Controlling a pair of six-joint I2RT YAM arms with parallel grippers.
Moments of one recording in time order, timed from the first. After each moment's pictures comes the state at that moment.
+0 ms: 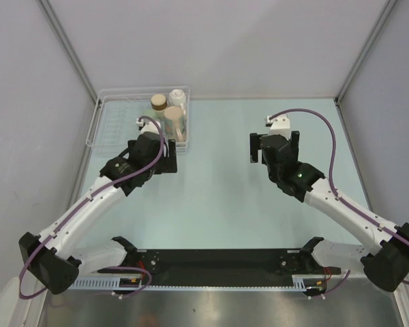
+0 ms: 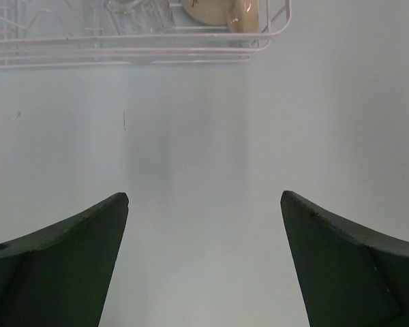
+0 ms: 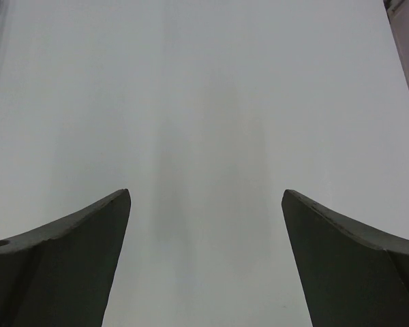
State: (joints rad) left arm -0.59 1.11 1.08 -0.74 -0.42 -0.42; right arm 0.70 1.14 1.00 -0.34 0.69 0.23
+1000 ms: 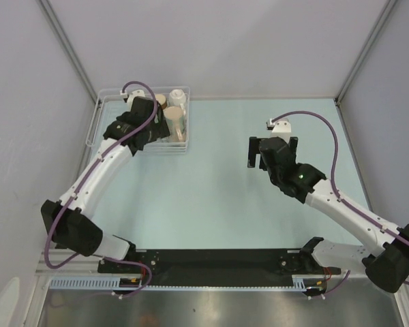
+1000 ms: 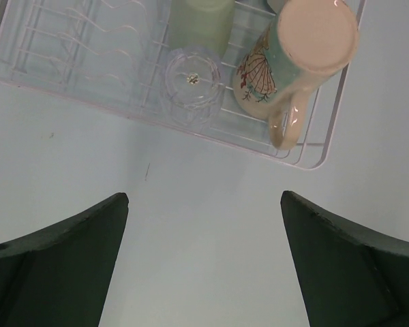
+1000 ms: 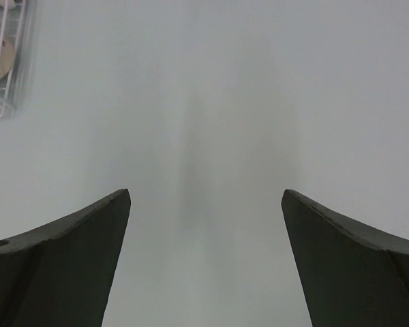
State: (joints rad) left arm -0.38 1.42 1.42 -0.79 -0.46 -0.53; right arm 0.71 1.13 1.01 -0.44 0.62 0.39
